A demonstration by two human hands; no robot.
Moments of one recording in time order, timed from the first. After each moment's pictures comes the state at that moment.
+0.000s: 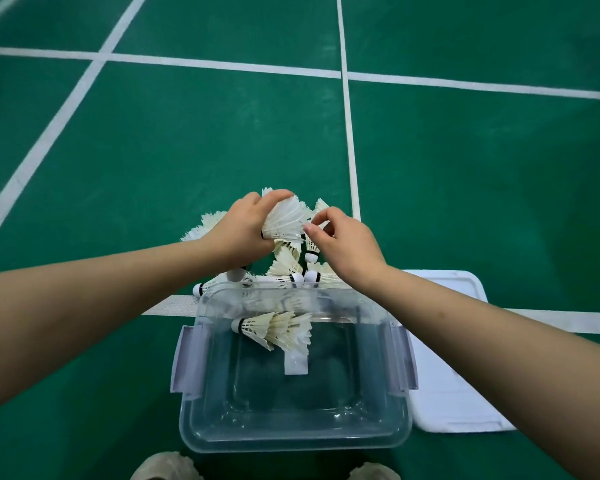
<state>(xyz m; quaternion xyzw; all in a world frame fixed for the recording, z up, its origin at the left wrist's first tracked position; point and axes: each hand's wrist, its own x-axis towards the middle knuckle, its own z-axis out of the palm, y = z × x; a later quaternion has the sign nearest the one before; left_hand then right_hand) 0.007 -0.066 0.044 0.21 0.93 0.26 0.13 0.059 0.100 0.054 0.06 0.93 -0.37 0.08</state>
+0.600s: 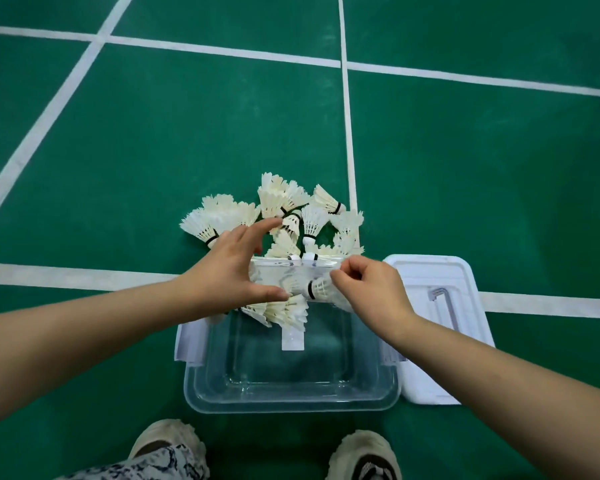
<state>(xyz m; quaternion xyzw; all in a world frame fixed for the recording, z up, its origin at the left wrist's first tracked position) 0.093 -0.095 0.059 0.21 0.91 0.31 0.19 0.147 0.114 0.049 0.15 0.89 -0.43 0.09</state>
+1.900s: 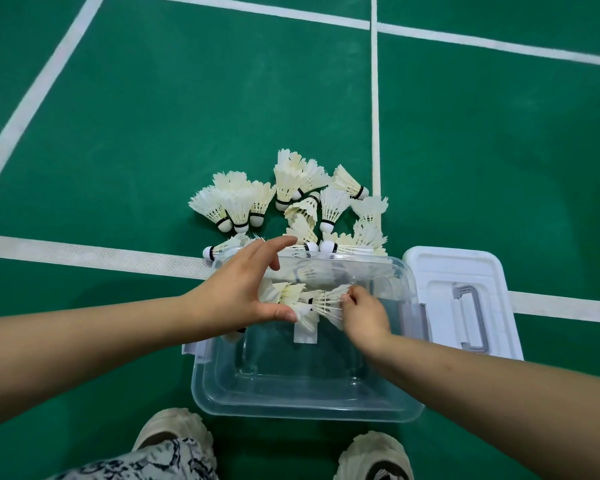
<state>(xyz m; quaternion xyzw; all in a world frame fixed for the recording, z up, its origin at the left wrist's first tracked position) 0.105 -0.108 0.027 0.24 0.88 0.34 0.24 0.152 0.091 -0.040 0.28 0.85 -0.39 0.24</state>
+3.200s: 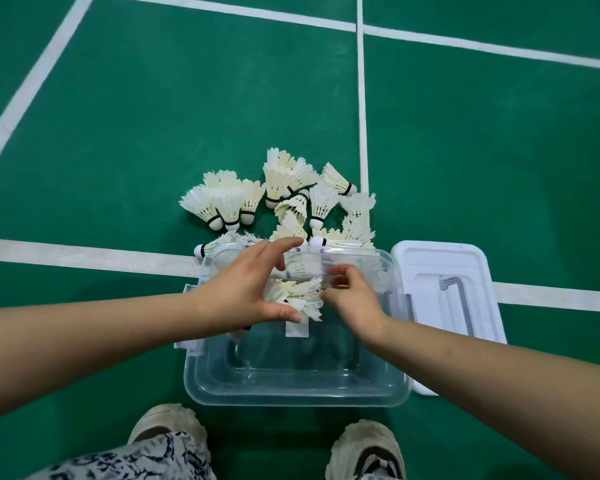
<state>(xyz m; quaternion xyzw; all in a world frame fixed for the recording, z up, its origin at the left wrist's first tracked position) 0.114 -0.089 0.038 0.25 0.88 0.31 0.26 0.147 0.094 -0.022 0.26 0.78 -0.53 0.21</state>
